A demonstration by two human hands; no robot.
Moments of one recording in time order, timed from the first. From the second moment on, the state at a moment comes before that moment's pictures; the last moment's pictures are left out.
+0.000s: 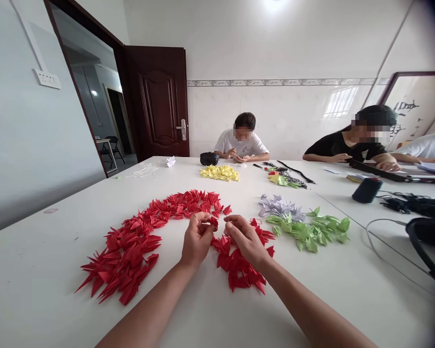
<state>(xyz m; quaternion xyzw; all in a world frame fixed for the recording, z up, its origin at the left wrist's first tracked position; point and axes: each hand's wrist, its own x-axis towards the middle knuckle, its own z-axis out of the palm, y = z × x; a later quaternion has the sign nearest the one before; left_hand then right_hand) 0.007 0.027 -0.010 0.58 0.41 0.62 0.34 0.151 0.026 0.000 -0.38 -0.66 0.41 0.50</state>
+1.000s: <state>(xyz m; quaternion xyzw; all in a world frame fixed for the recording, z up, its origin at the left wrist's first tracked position) 0.008 0.032 -0.010 0.43 0.35 0.64 0.54 0.152 0.020 0.006 -0.39 -0.76 0.33 0.40</state>
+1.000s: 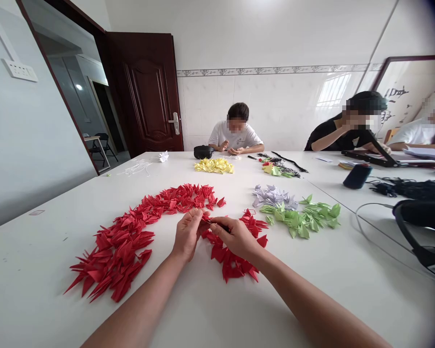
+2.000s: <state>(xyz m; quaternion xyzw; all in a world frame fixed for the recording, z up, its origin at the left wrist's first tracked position) 0.009 0.031 -0.013 0.50 0.38 0.58 0.51 0.153 0.025 -0.002 -0.51 -0.78 0.05 0.35</state>
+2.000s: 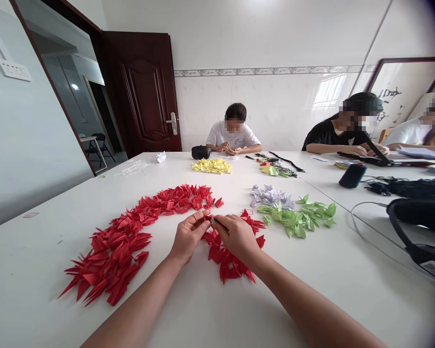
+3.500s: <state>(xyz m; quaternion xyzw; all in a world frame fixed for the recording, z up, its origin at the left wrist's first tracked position) 0.001 0.052 -0.032 0.57 0.46 0.56 0.38 0.155 0.156 0.000 -0.72 -0.64 0.13 0.23</state>
